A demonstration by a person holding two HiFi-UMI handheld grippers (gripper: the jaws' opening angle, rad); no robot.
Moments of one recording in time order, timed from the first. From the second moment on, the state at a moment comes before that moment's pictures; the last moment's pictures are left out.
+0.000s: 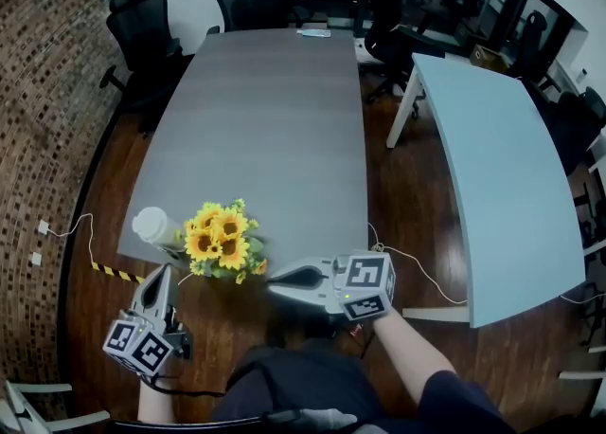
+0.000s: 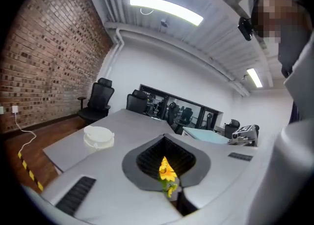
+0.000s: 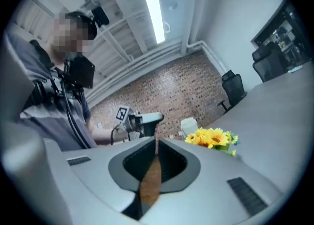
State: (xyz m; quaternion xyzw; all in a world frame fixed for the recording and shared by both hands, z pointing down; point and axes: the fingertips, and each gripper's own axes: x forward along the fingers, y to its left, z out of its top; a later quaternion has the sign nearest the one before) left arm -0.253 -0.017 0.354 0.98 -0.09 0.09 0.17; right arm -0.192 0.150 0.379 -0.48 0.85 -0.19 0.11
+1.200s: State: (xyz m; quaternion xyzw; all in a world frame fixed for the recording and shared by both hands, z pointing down) left arm -0.219 0.069 0.345 0.98 0.18 0.04 0.10; right arm -0.238 0.205 0.282 -0.73 0.66 -0.11 0.17
